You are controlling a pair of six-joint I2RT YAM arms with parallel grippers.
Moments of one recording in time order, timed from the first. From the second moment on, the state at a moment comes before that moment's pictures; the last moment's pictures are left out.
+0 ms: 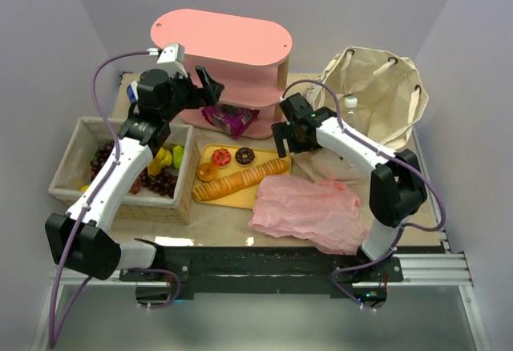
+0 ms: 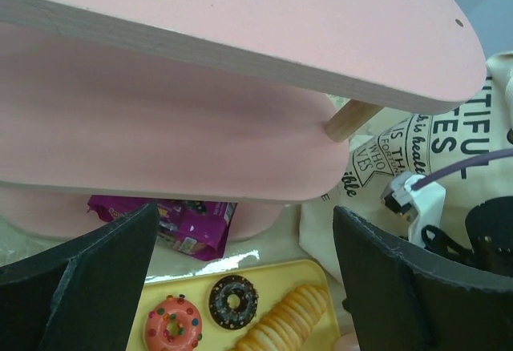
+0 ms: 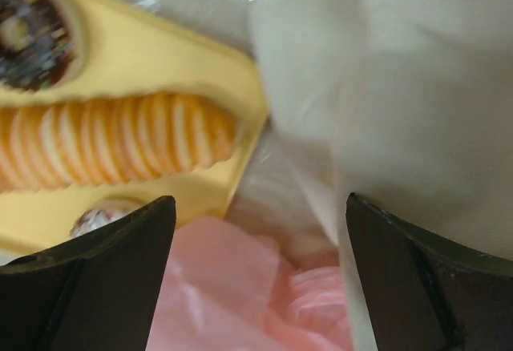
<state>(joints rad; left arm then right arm) -0.29 1.32 1.26 -0.13 0.12 -0.40 0.58 1.75 1.43 -0.79 0.17 0.28</state>
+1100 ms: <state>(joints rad) -0.36 1.70 1.20 0.12 0.36 -0.33 0.21 2.21 1.77 -0.72 0.38 0.11</state>
